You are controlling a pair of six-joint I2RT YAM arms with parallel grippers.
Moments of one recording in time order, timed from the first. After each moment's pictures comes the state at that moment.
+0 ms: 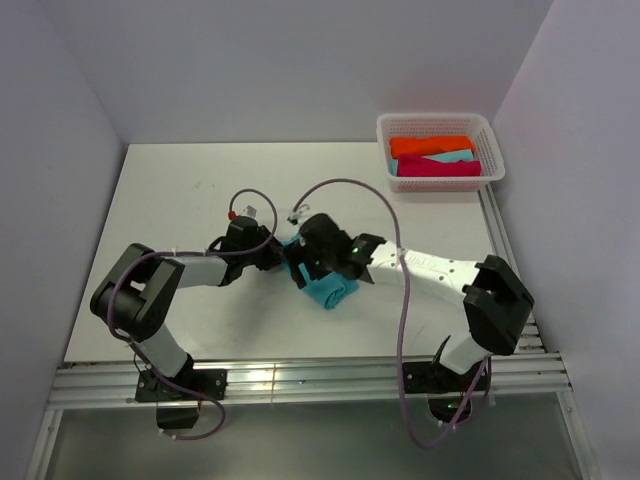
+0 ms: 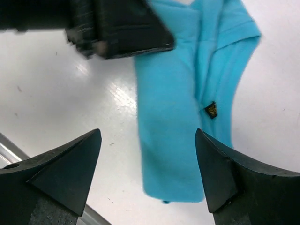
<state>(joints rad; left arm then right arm) -0.49 1.67 0.67 0.33 0.18 -1.02 0.85 1.54 1.06 -0.33 -0.01 0.31</state>
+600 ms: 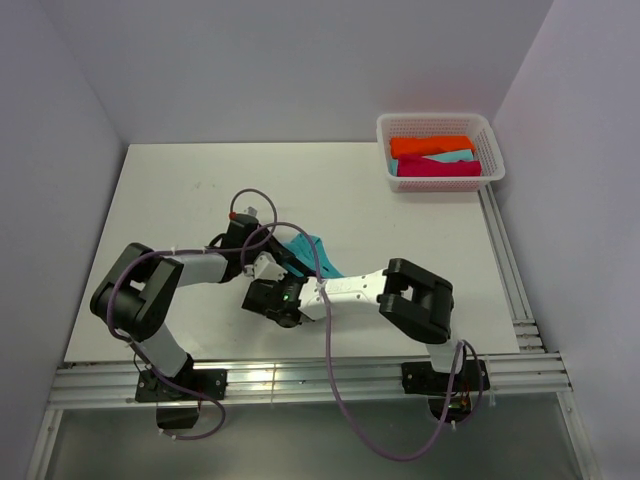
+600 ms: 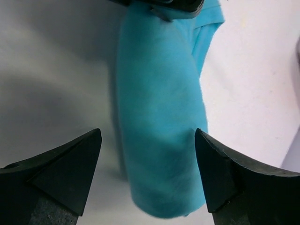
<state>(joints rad) -0.48 1.67 0.70 0.25 0.21 -1.04 1.26 1.95 1.29 -0.60 0.79 0.26</state>
